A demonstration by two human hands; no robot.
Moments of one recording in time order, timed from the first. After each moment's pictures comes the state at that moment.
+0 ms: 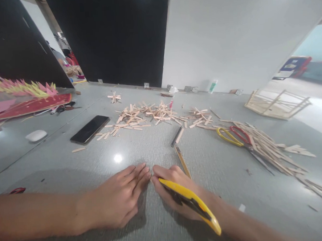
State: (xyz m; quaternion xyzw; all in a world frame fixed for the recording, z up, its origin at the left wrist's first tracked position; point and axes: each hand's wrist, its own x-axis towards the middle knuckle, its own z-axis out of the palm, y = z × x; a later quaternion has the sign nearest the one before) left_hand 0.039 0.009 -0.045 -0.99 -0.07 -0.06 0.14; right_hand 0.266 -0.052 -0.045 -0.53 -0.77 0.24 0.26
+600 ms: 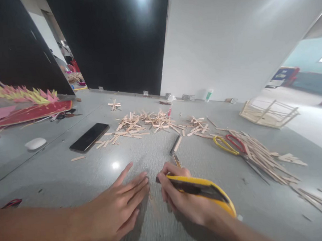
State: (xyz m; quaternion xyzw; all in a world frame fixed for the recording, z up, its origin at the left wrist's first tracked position) left_hand 0.031 0.012 -0.040 -0.99 -0.09 -0.09 0.00; right_hand 0.271 -0.053 -0.027 -0.60 -0.64 0.36 0.32
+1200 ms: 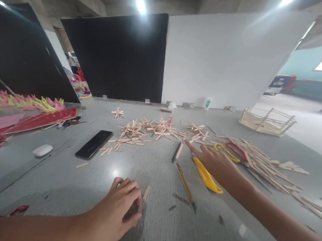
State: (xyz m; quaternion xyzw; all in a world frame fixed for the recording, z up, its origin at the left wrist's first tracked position) left_hand 0.034 0.004 -0.033 -0.93 -0.29 -0.11 -0.21; right_hand 0.394 -0.006 -0.020 -0.55 -0.78 -0.31 -0.02
